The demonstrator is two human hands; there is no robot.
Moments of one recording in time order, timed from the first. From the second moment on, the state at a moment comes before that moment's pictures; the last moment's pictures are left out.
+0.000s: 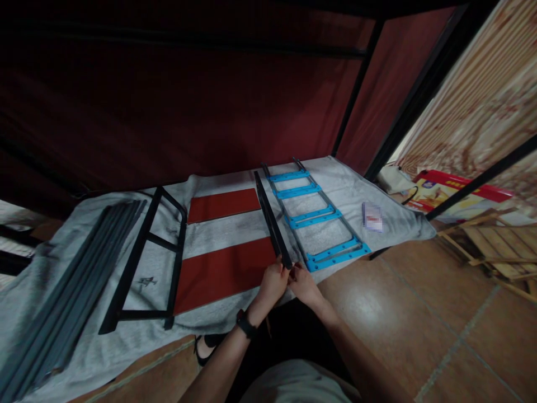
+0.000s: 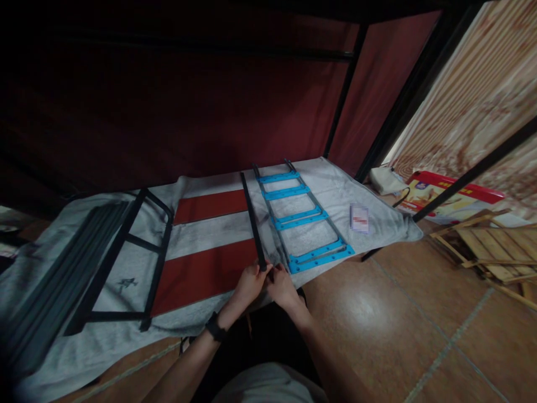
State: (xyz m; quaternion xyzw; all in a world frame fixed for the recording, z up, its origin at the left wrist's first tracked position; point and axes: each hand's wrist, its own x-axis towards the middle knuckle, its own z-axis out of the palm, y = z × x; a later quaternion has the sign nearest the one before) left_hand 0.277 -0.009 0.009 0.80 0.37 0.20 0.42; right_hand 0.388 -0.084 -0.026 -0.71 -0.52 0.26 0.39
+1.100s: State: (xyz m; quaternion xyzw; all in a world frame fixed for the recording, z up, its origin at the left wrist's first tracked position) left_hand 0.251 0.021 0.054 0.82 0.24 0.11 0.52; right_hand 0.393 -0.089 -0.051 -0.70 -0.54 0.26 0.39
